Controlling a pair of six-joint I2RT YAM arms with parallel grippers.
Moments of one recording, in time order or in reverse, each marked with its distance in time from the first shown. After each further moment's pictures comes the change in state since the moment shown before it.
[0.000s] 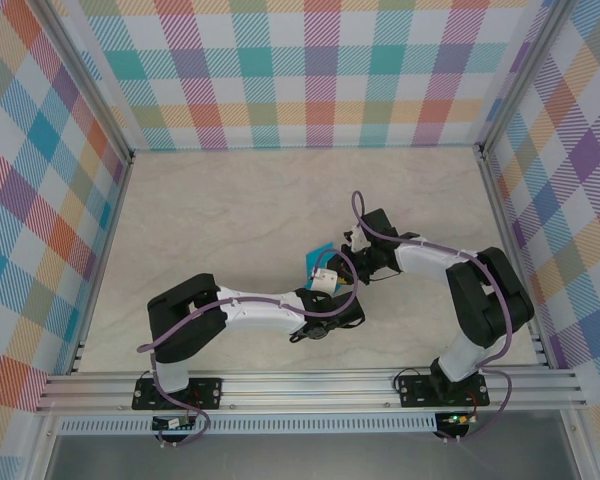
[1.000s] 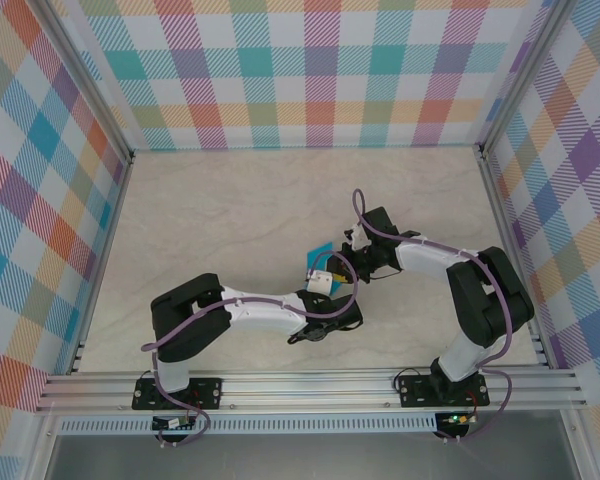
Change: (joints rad) left arm 0.000 0.014 -0.016 -0.040 -0.047 -0.050; right arm -0.016 0.000 0.011 -0.020 -0.008 -0.007
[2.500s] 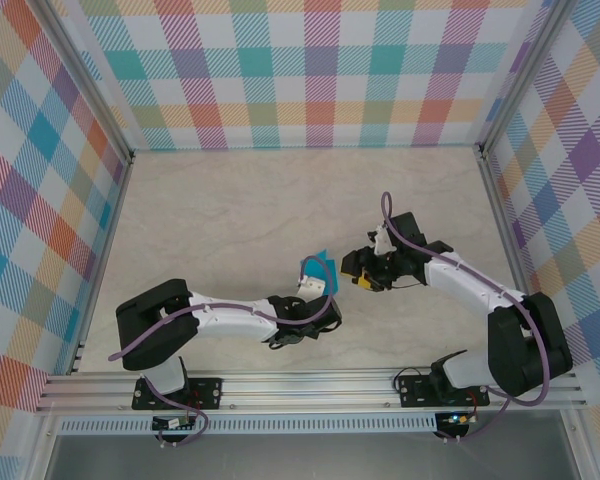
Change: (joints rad) left arm 0.034 -0.183 -0.238 0.234 0.185 0.194; right arm -0.064 -0.305 -0.114 -0.147 0.077 -0.027
